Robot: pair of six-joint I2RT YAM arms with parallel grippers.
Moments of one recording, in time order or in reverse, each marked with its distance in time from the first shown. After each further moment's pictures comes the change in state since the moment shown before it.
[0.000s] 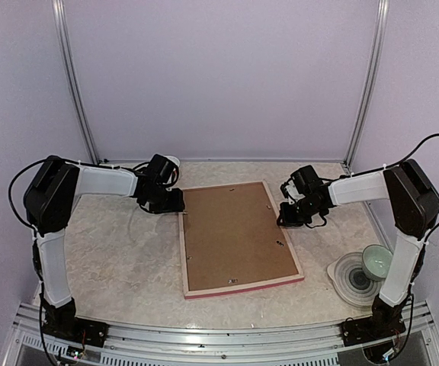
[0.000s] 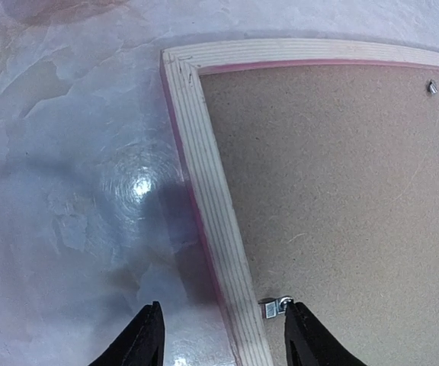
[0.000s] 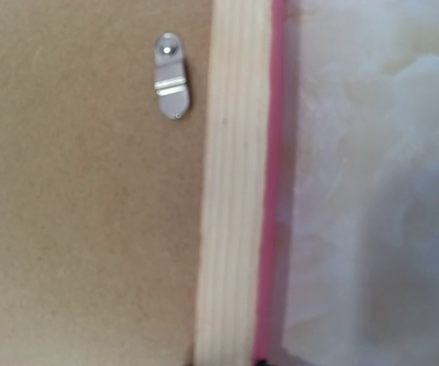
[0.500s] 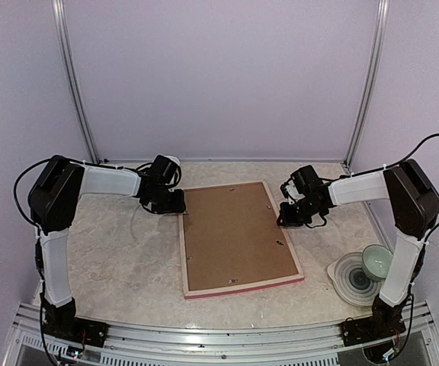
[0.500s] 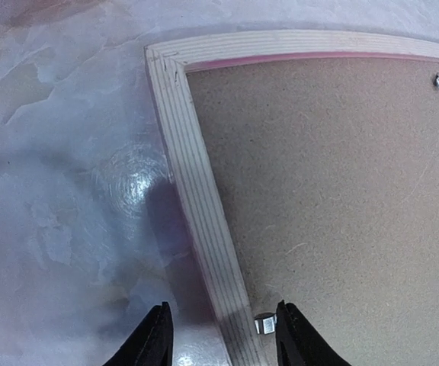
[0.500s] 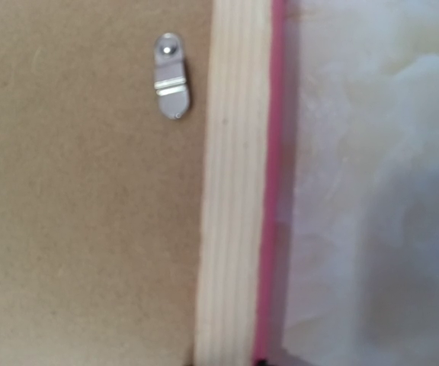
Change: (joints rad) left arm 0.000 0.037 0.031 -0.002 0.005 0.015; right arm 0.000 0.000 0.000 0.000 0.000 0.000
